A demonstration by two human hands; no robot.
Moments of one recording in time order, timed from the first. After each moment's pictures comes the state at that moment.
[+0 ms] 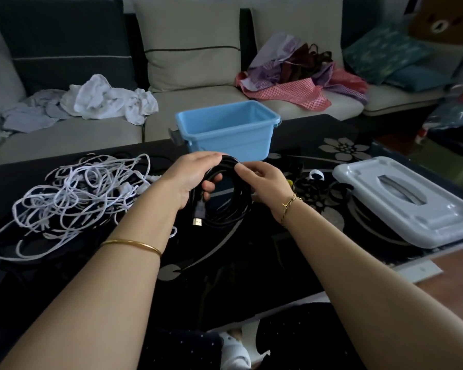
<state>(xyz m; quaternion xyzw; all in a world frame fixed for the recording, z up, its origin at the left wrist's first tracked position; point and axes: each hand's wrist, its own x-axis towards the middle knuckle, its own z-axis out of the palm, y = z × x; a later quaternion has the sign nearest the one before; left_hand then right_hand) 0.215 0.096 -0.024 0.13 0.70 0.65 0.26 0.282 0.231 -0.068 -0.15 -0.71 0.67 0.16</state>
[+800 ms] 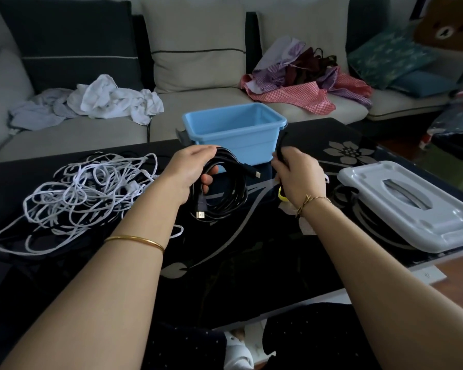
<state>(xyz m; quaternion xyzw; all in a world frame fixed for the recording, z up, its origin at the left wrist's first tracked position) 0.214 0.085 -0.015 0.10 0.72 0.67 0.18 0.301 0.257 -0.046 -0.19 -0.91 0.24 0.29</state>
